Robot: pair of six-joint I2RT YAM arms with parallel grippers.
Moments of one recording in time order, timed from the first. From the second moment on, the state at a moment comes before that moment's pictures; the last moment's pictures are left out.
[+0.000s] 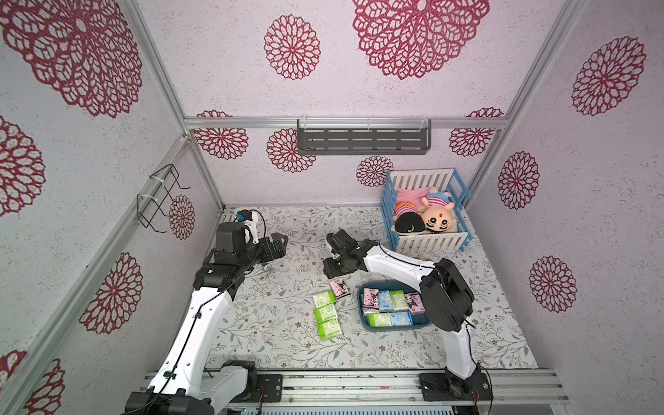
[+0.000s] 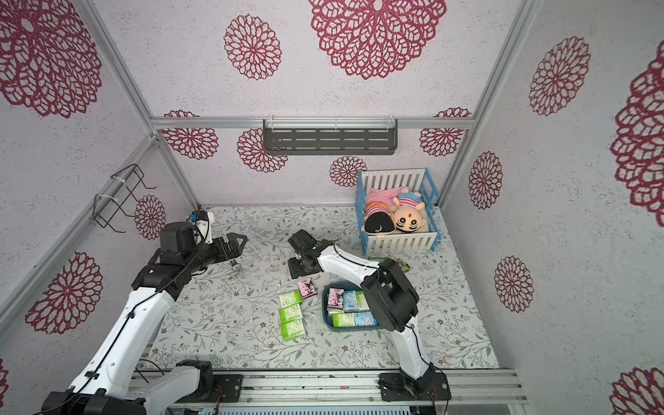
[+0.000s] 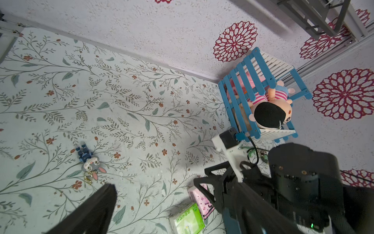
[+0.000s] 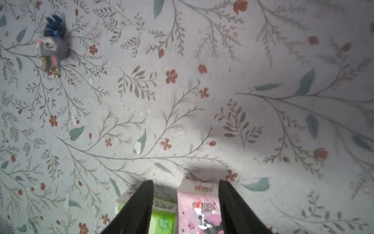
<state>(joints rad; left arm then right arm) -0.07 1.10 1.06 -0.53 0.27 -0.37 0.76 2.06 1.65 -0.63 -0.06 0.38</state>
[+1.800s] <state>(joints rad) -0.12 1.14 1.08 -0.55 0.23 -0.34 0.70 1.69 1.27 -0.41 -0.05 0.45</state>
